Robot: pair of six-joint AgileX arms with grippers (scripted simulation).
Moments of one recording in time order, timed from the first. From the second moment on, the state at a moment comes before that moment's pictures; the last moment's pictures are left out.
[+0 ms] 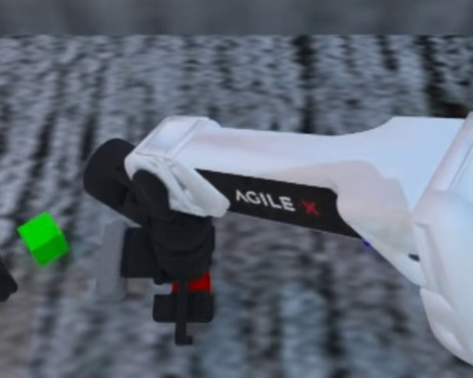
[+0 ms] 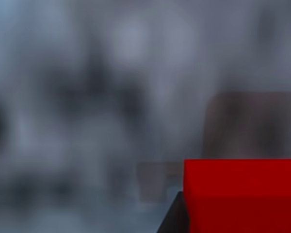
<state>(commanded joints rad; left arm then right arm) 0.00 0.00 0.00 0.00 0.00 0.00 0.97 2.40 1.93 -1.08 0.00 -0.59</state>
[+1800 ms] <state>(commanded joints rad) 0.00 0.00 0.00 0.00 0.00 0.00 0.97 2.36 2.13 -1.33 0.00 -0.59</state>
